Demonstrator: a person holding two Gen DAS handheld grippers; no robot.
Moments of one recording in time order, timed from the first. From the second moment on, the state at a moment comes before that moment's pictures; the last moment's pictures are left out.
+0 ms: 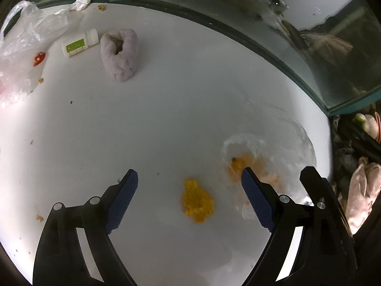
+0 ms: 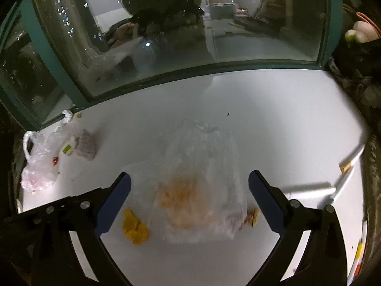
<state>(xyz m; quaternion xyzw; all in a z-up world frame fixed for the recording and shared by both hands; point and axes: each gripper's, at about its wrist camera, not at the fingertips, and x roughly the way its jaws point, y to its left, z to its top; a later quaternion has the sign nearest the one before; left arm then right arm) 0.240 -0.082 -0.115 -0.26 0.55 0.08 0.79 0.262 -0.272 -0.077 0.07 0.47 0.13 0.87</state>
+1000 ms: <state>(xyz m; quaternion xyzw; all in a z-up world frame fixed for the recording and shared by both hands) 0.281 -0.080 -0.156 -0.19 0.56 0.07 0.80 0.300 -0.236 -0.138 0.03 0.54 0.19 0.82</state>
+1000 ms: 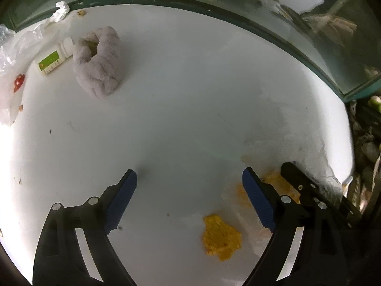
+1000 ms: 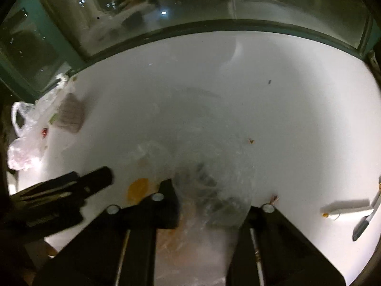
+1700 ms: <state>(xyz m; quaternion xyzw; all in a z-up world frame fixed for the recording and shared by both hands) 0.109 -0.140 -0.014 -0.13 0.51 0.03 0.85 0.125 -0.299 -0.005 0.08 0.47 0.22 0.85</state>
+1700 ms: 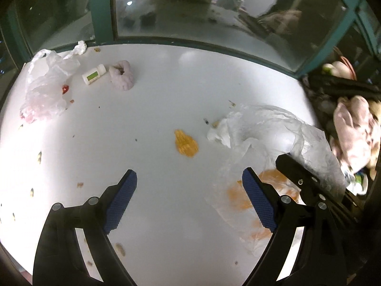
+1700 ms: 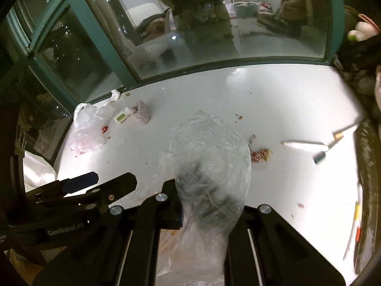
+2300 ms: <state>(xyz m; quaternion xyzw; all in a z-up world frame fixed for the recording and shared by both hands) 0.013 -0.184 0.017 -0.09 0.49 -0.02 0.86 0.022 -0.337 0.023 0.09 0.44 0.18 0.88</state>
